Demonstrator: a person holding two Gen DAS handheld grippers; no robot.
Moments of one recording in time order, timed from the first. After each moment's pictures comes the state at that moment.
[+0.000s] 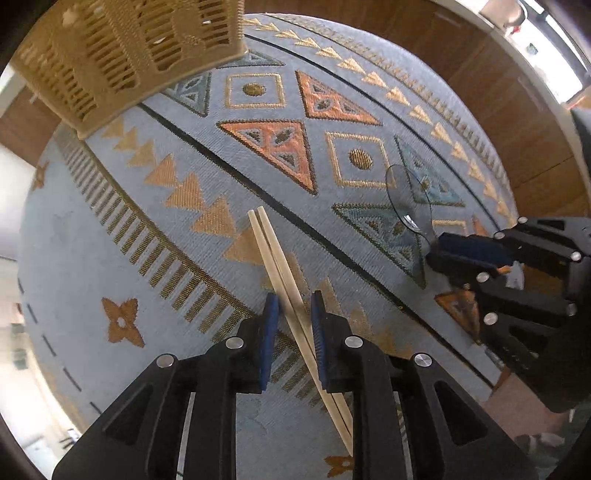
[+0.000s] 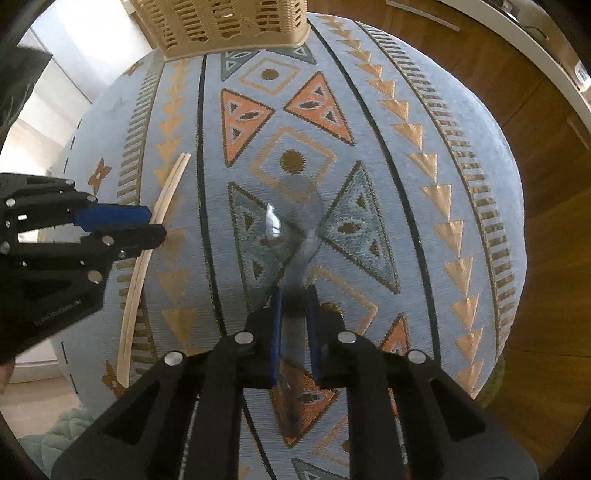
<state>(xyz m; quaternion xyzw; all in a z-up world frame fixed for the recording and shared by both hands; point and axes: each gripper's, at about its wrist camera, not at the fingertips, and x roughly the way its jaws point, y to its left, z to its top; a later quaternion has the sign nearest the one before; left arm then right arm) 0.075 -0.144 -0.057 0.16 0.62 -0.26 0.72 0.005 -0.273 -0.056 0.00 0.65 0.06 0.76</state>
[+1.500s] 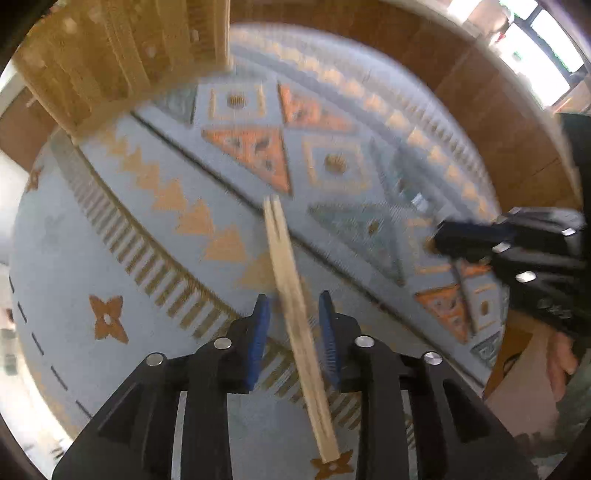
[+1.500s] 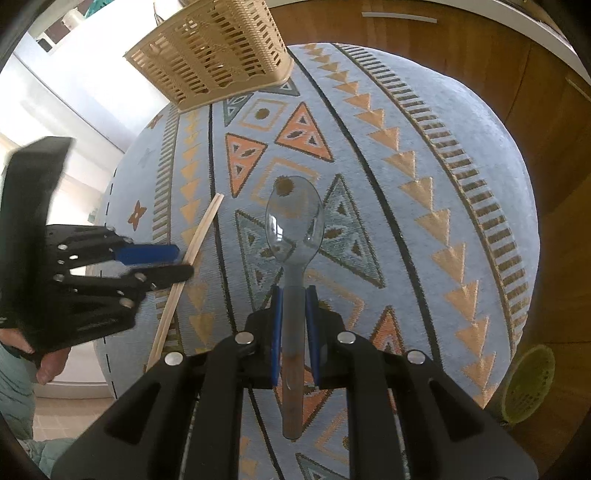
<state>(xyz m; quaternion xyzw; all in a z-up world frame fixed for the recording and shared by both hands) 0.070 -0.163 -0.065 0.15 0.62 -0.28 0.72 -0.012 -0.323 -0.042 0.12 0.60 0.11 0.78</state>
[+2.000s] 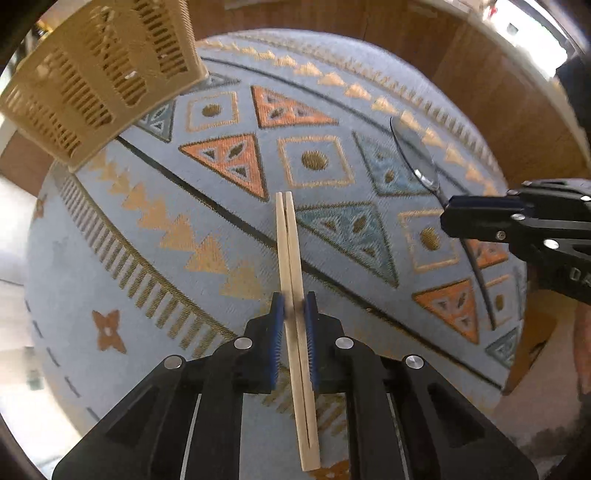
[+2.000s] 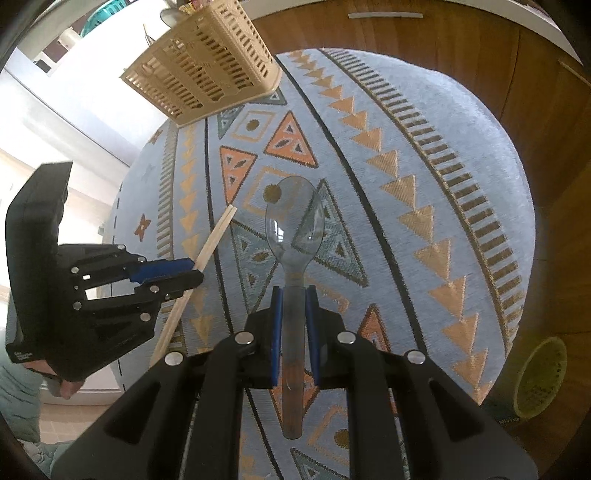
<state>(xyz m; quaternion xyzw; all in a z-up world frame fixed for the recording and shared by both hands) 0.048 -0.194 -0.065 0.17 0.57 -0.29 0.75 -0.014 -0.346 -0.037 0.15 0.59 0.11 0.78</state>
